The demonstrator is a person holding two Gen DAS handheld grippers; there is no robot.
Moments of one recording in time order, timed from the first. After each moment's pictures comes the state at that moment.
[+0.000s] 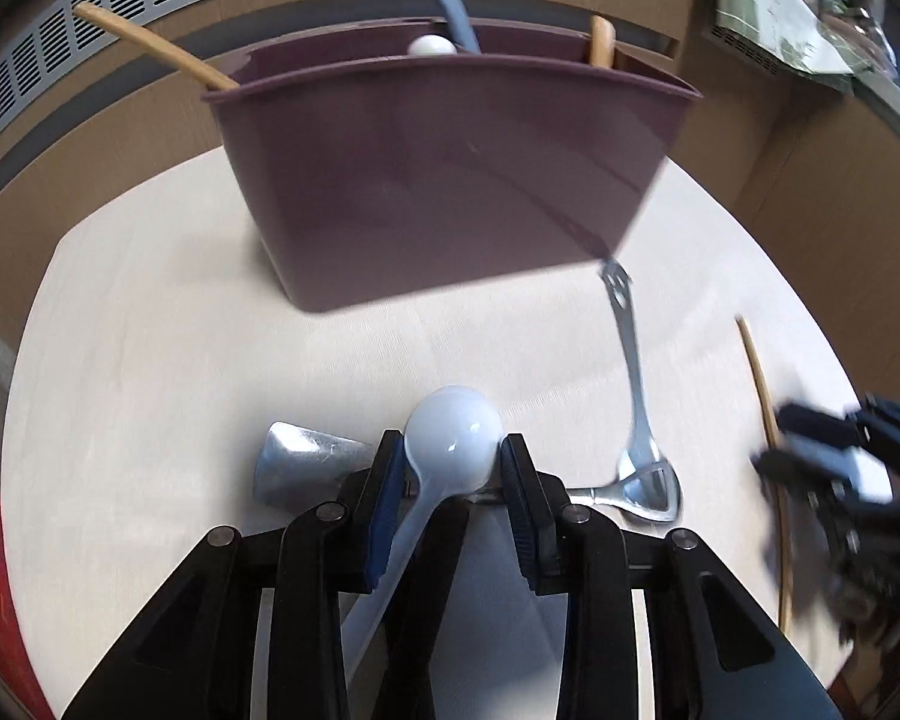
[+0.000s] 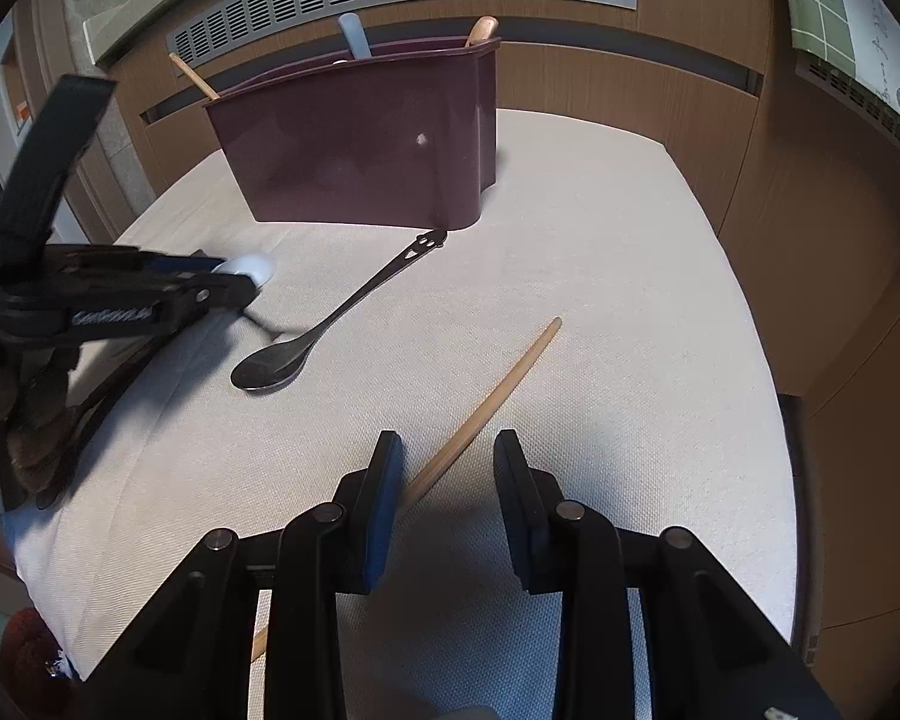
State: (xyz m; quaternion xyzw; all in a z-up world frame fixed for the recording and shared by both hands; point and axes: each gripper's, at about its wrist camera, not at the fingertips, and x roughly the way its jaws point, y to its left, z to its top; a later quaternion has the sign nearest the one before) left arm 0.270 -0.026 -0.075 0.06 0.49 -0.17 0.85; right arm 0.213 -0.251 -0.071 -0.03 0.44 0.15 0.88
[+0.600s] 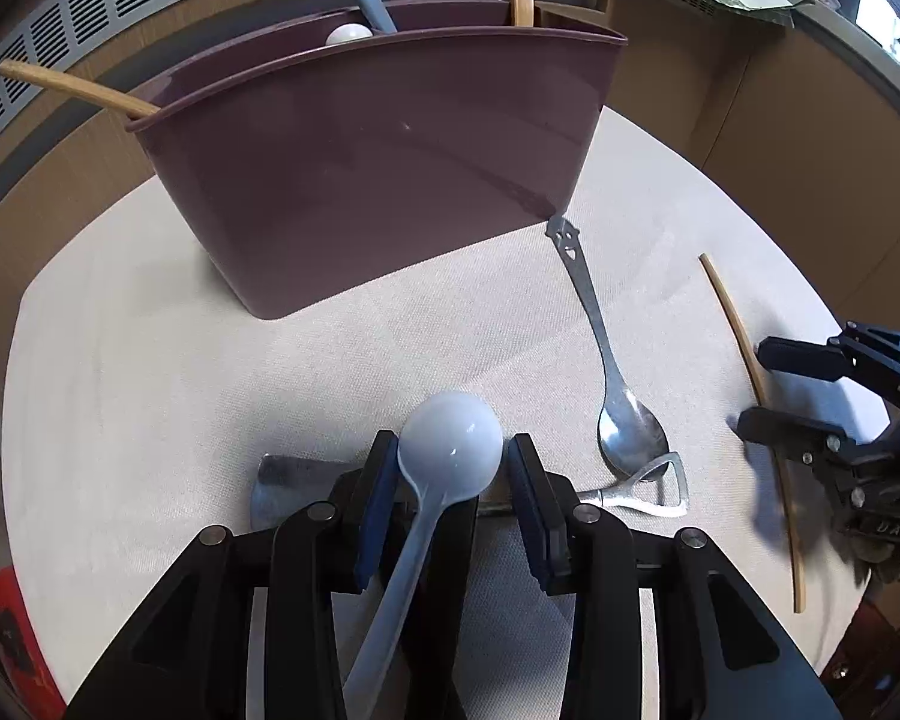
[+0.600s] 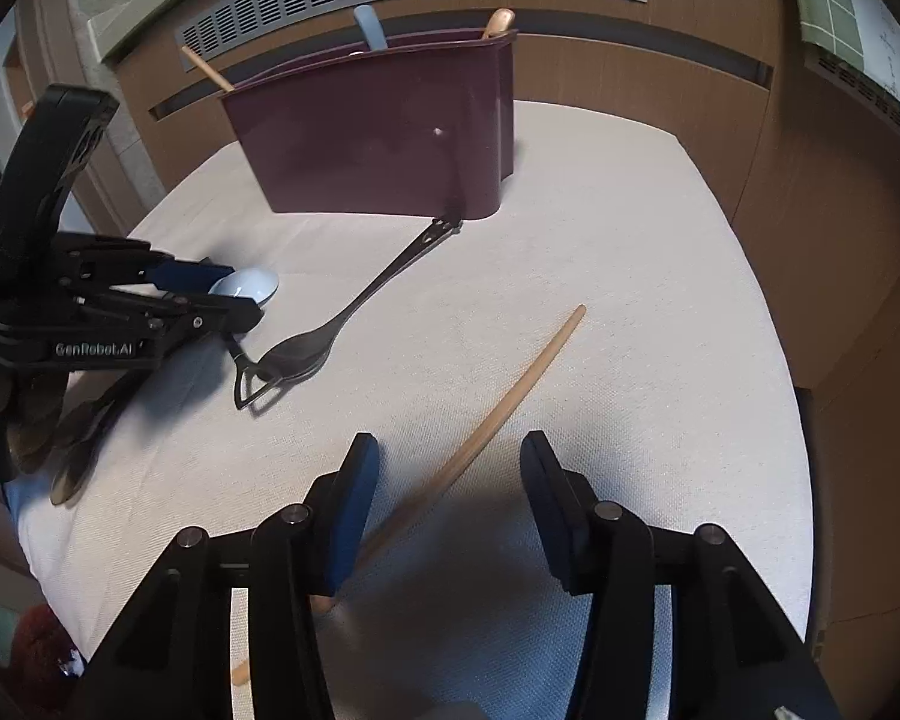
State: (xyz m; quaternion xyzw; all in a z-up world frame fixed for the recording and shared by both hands) left arm 0.277 -0.033 -0.076 0.11 0.50 -0.23 0.83; right arm 0.210 -0.245 -0.070 -0.02 0.46 0.16 0.88
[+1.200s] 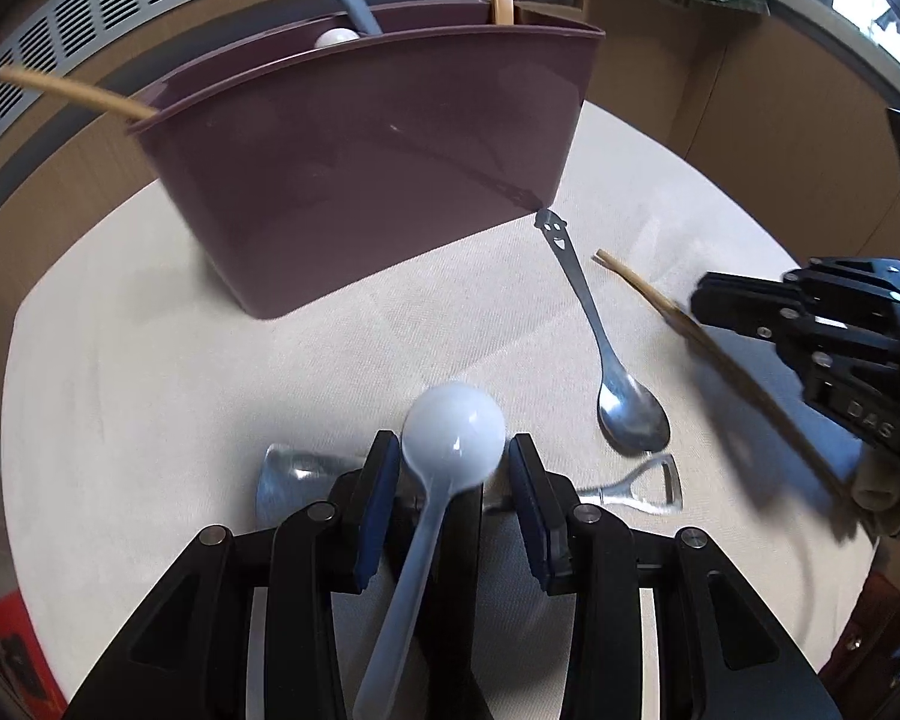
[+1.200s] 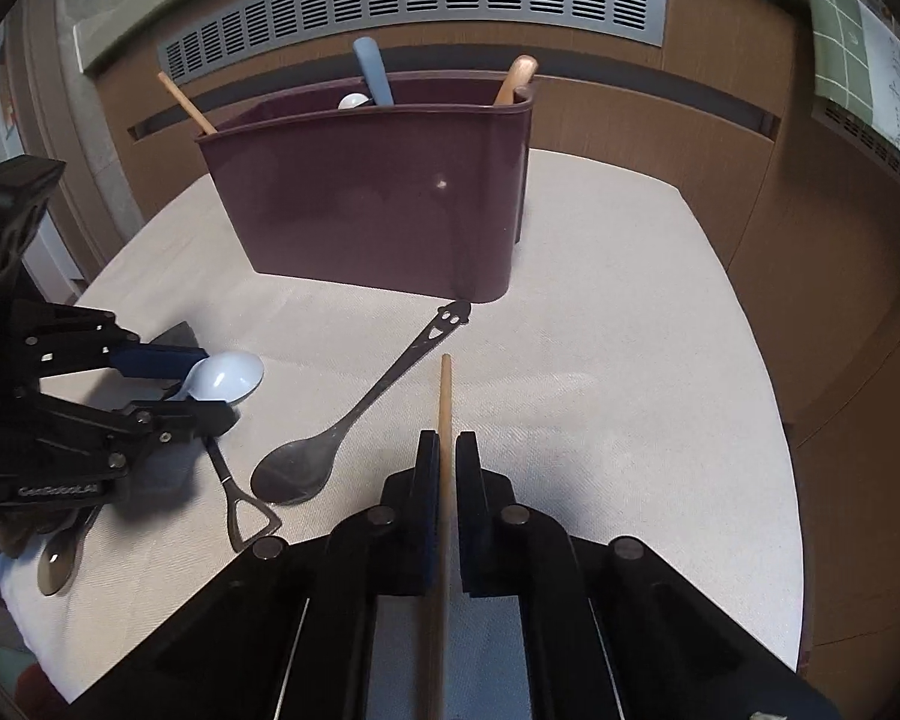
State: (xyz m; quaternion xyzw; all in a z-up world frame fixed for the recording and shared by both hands) left arm 0.268 -0.035 -0.079 0.13 0.49 -0.25 0.82; right arm 0.240 -0.221 -0.056 -0.04 0.43 0.13 0.89
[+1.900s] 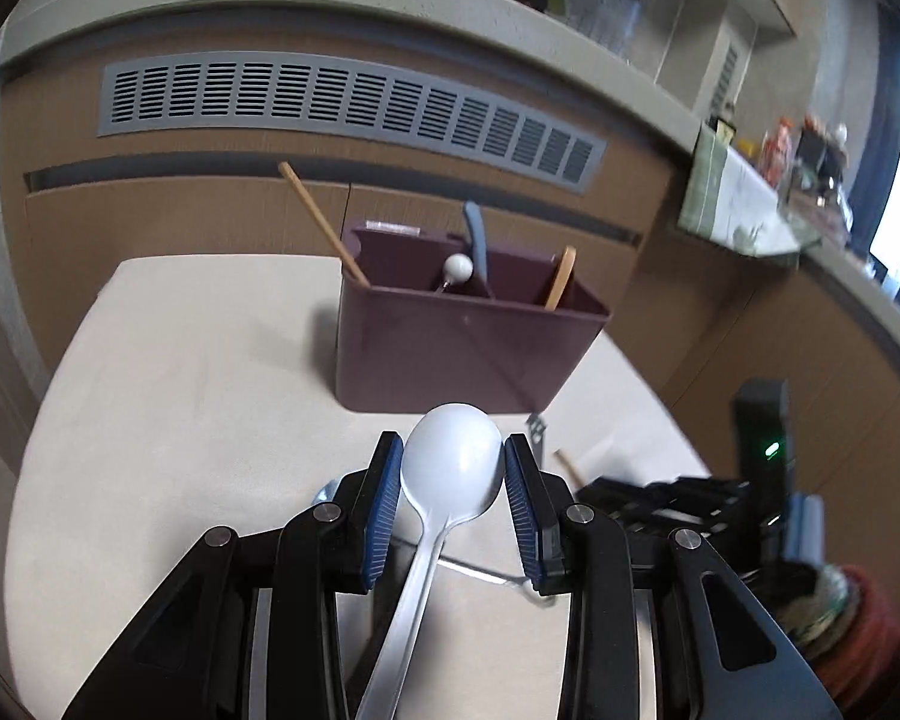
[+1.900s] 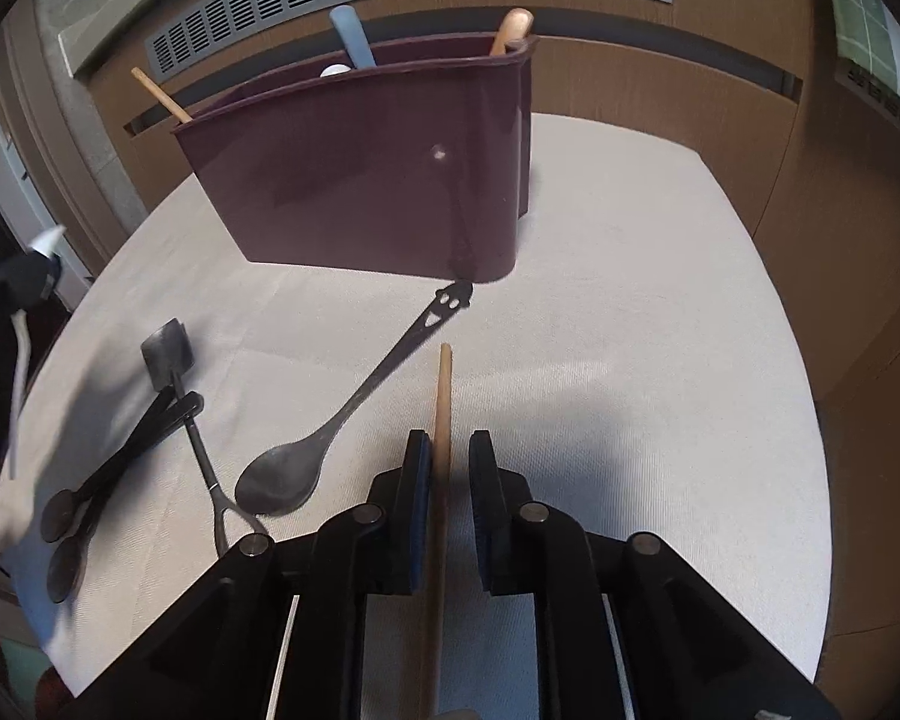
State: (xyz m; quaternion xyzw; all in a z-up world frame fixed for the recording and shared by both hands) left arm 0.219 0.026 0.000 -0.10 0.35 -0.18 0.91; right arm 0.261 -0.218 -0.067 -0.03 0.46 0.15 0.87
